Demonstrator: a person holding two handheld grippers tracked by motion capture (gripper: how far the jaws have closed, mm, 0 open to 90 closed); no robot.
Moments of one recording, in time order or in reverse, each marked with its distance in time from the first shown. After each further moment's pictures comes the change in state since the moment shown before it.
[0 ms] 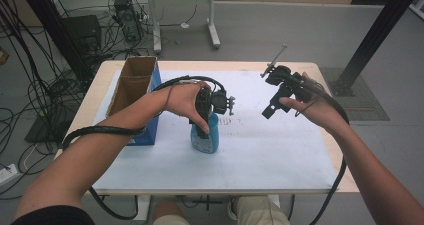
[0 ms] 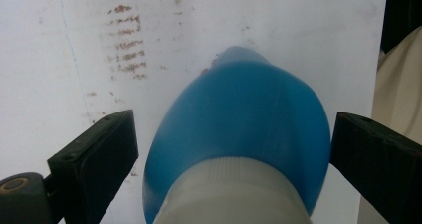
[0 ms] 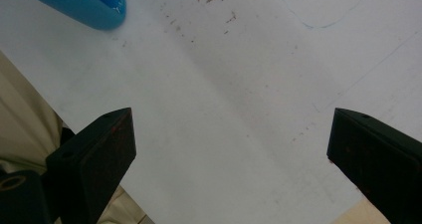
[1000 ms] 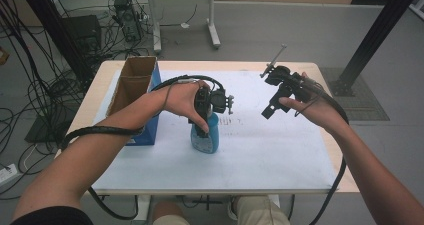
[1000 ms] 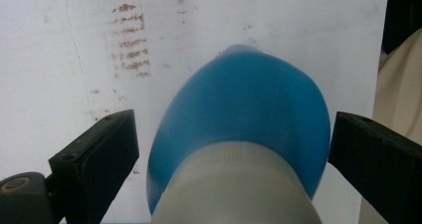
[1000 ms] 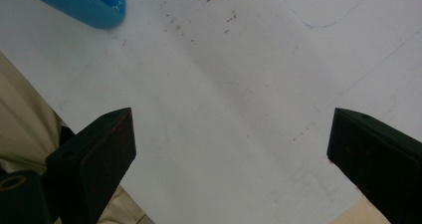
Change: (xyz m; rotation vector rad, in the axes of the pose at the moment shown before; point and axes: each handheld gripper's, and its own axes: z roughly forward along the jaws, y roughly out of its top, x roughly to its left) left arm -0.001 -0.004 -0.003 -0.002 0.005 -0.008; right arm 0.001 0.002 0.001 0.007 -0.002 -0.005
